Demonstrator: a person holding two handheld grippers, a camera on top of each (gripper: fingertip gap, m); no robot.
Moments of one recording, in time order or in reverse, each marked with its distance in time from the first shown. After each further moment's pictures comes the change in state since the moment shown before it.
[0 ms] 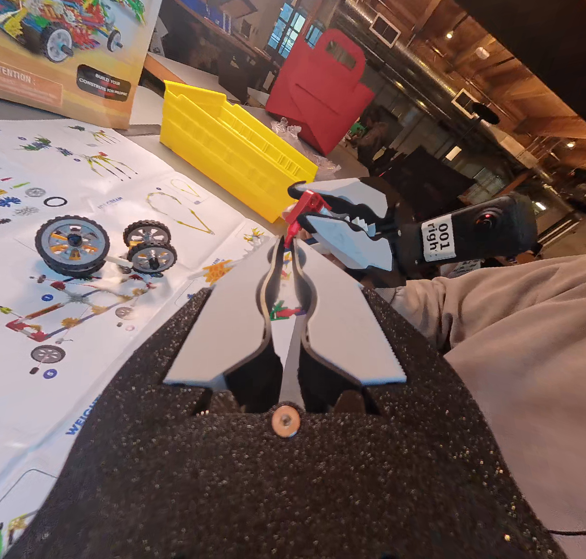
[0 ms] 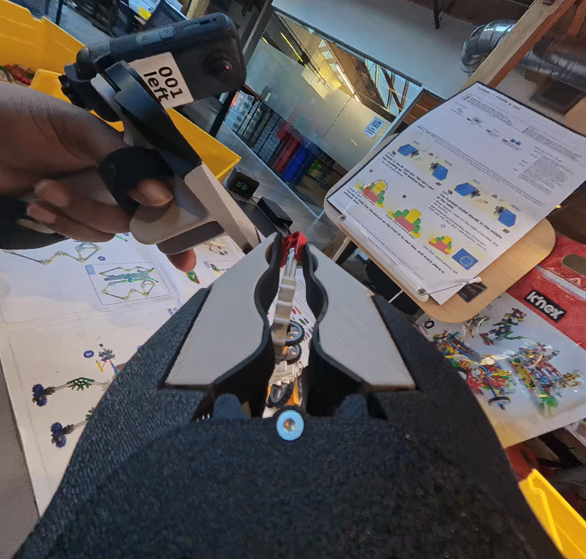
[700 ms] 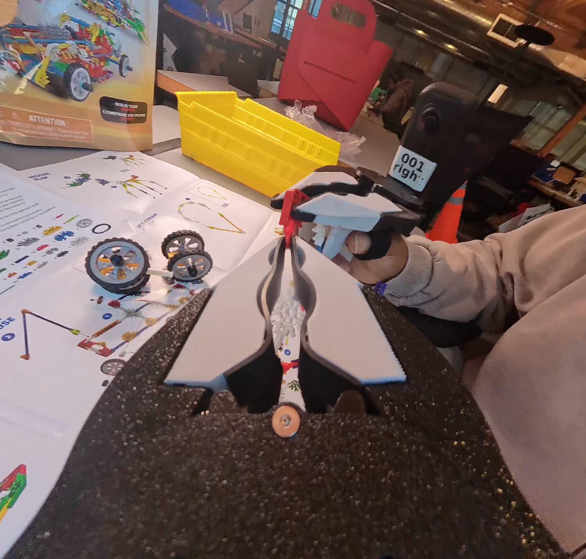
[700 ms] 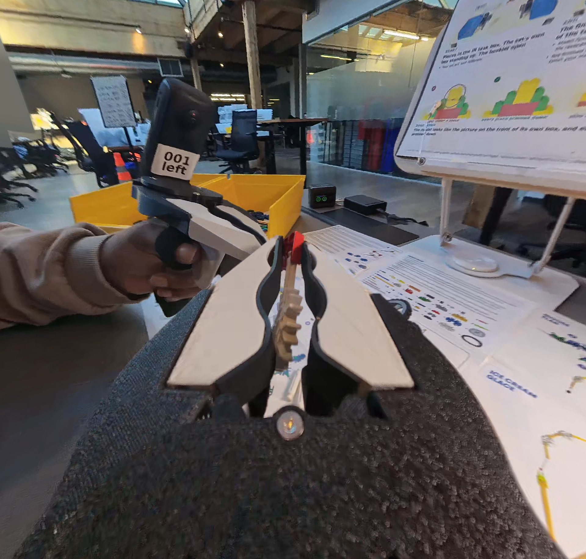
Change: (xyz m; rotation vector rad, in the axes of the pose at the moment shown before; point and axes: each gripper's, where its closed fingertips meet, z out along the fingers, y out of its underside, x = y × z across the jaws) left arm -0.018 0.011 0.006 -0.042 -0.044 0.213; right arm -0.005 0.027 0.004 0.071 -0.226 0.664
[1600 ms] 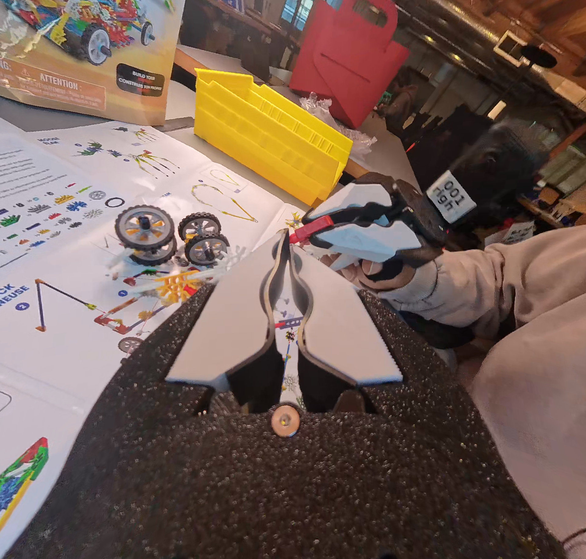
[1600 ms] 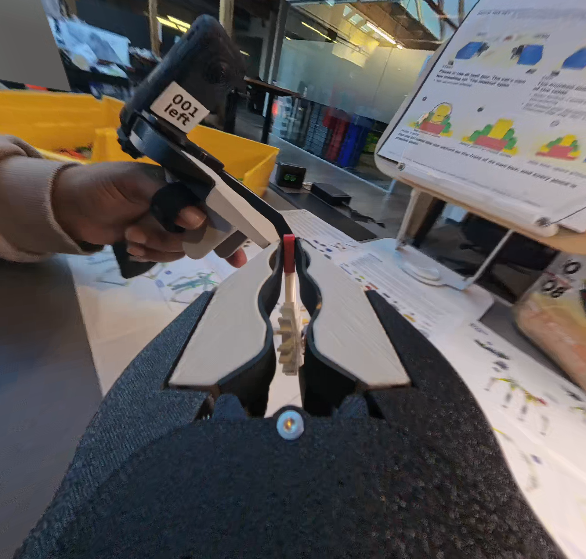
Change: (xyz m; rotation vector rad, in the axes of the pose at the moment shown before) left arm -0.025 0.005 -0.003 -0.022 -0.013 -0.101; right arm -0.002 0.018 0.010 -0.085 0.103 -0.268
